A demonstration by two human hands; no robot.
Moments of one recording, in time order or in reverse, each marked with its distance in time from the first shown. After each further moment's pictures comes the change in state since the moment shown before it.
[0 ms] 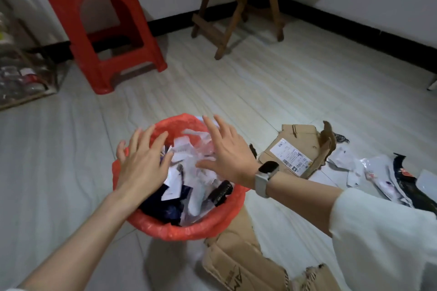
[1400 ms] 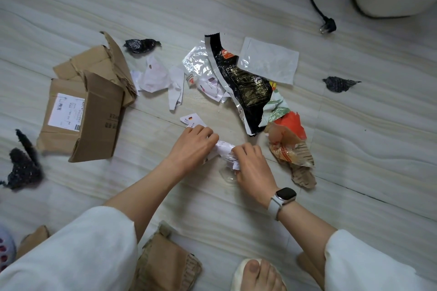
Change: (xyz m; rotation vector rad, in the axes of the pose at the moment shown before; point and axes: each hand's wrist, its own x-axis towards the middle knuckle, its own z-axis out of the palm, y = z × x) left_hand -0.051 0.453 0.313 0.024 -0.302 1.350; right_hand -0.358 0.352 0.055 0.101 0.052 0.934
